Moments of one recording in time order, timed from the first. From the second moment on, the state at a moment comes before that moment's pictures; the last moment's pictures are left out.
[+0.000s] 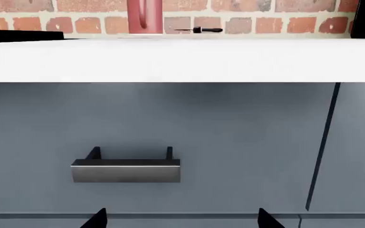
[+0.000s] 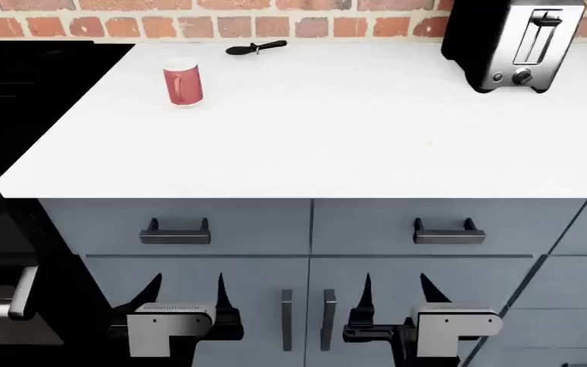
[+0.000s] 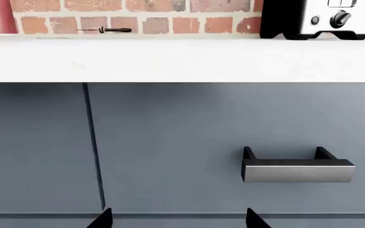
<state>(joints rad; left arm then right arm) 0.00 0.00 0.00 0.00 0.00 0.00 0.00 0.00 0.00 0.00 0.00 0.00 0.00 0.00</state>
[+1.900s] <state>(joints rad) -0.44 -0.19 -0.01 0.64 -0.18 -0.89 -0.08 0.48 0.15 -0.05 -0.83 0.11 1.04 0.07</state>
